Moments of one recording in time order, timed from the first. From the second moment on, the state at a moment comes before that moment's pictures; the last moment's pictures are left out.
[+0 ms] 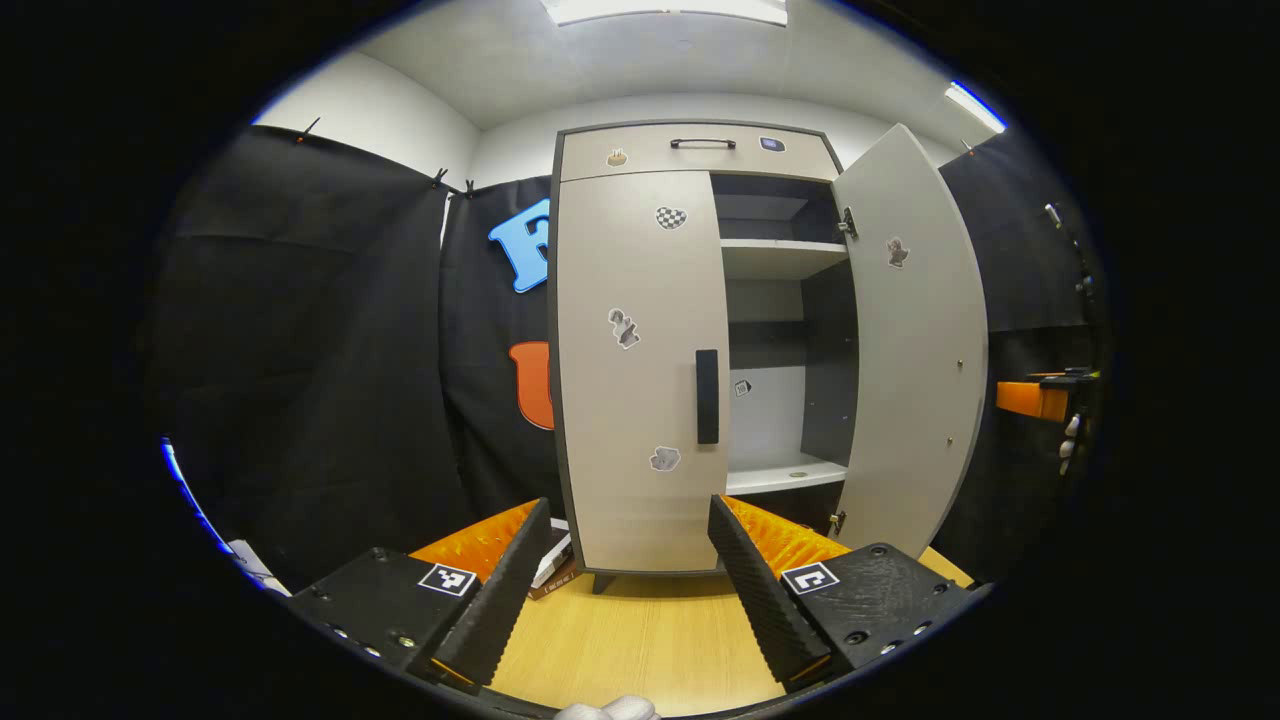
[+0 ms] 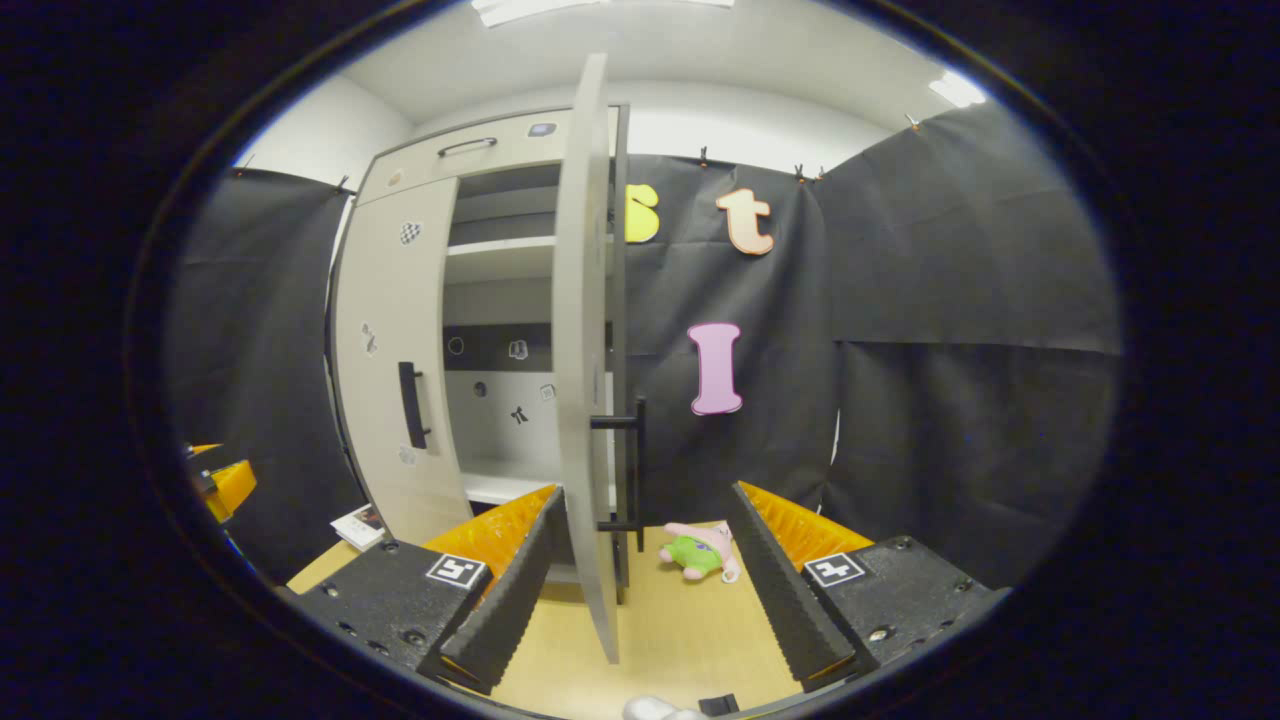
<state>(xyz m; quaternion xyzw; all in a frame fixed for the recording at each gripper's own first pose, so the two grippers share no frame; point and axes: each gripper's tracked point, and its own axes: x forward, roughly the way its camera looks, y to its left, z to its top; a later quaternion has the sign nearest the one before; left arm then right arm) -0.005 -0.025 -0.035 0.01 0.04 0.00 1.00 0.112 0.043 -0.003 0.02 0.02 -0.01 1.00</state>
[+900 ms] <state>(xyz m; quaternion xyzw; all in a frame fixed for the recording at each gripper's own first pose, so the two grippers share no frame) 0.091 -0.055 -0.027 0.01 0.01 -0.03 1.00 0.070 0.130 -0.036 0.03 0.03 0.04 1.00</state>
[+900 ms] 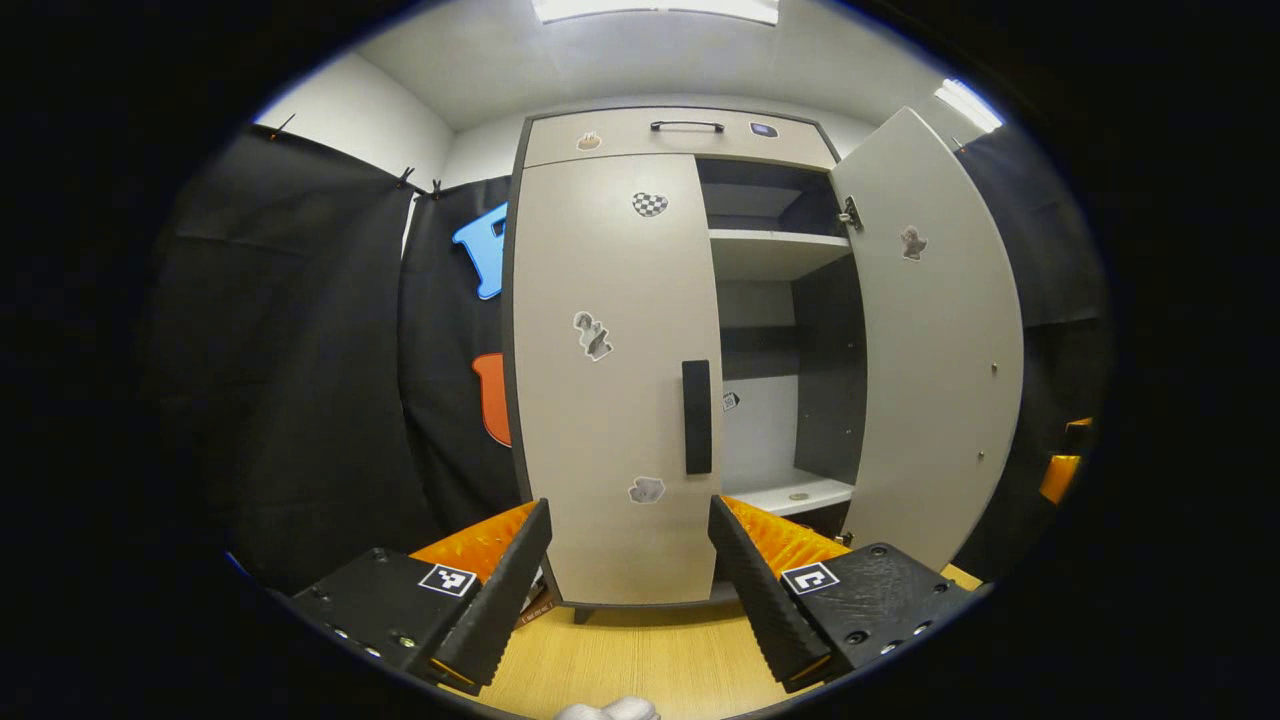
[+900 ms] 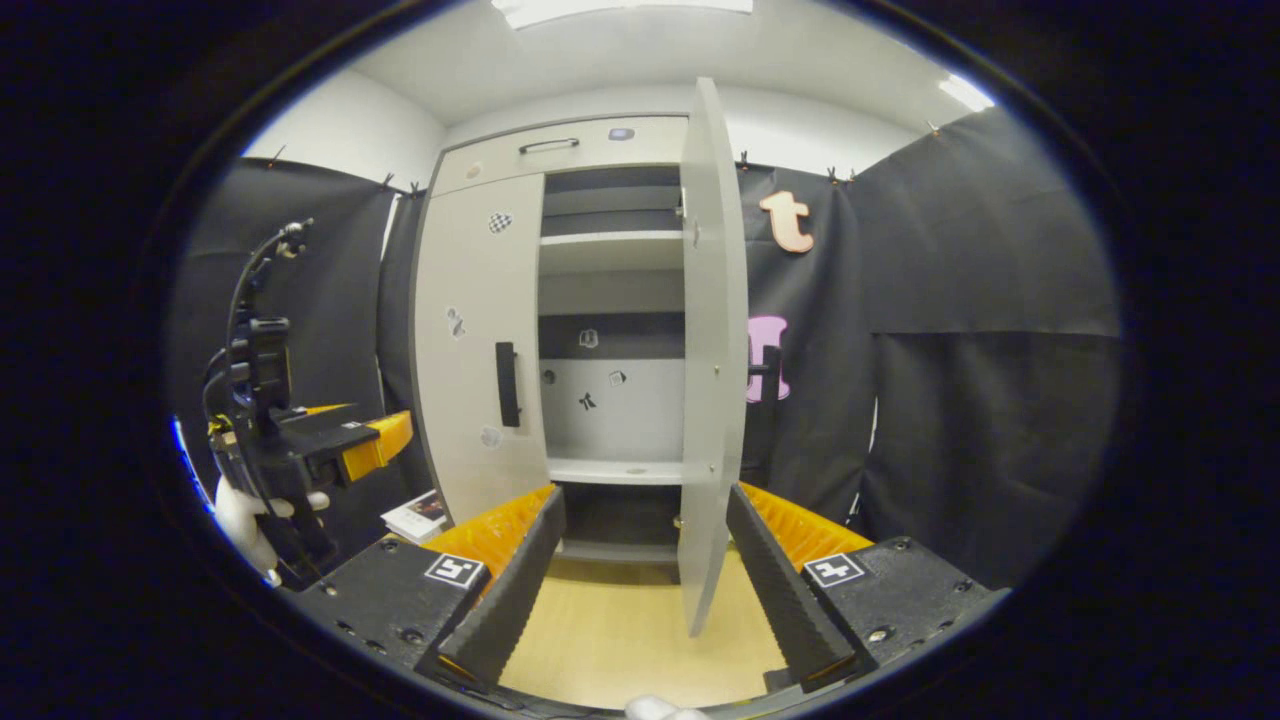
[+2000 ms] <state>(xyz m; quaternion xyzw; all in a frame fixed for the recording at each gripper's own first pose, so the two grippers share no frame) 0.288 -0.106 -0.037 0.01 0.02 -0.01 1.00 0.113 0.108 -0.051 0.01 0.05 0.06 1.00</state>
